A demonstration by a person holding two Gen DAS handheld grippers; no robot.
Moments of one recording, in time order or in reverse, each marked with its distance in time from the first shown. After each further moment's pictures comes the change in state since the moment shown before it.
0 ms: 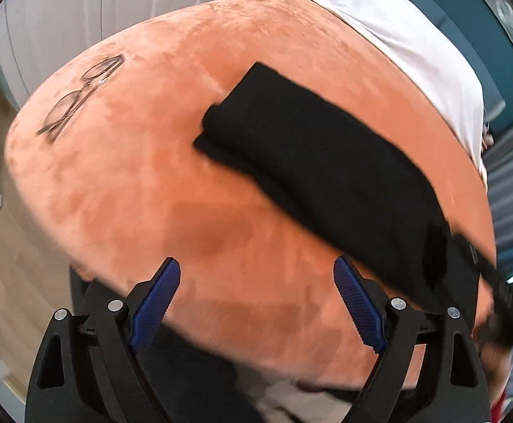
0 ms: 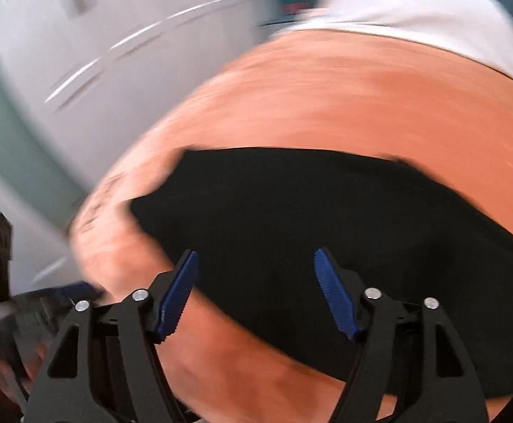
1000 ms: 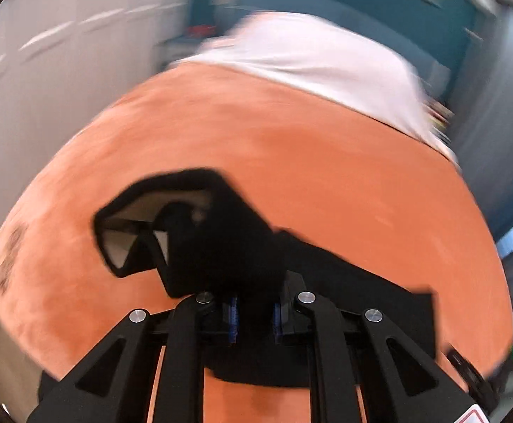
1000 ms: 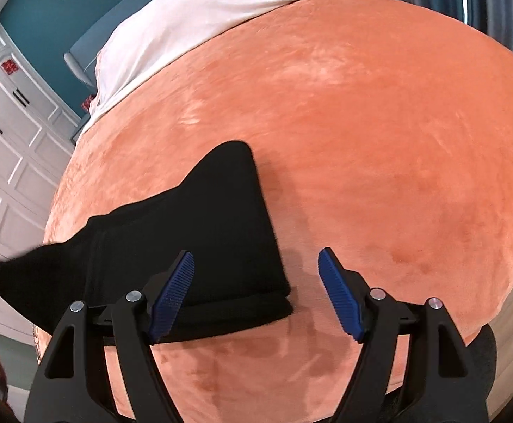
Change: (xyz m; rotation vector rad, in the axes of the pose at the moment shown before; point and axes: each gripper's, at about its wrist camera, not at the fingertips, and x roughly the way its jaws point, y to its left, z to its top) left arm -0.038 -0.272 0.000 0.402 -0.217 -0.073; right arm -0.163 -0.273 -0.132 0.682 -0.166 -0.331
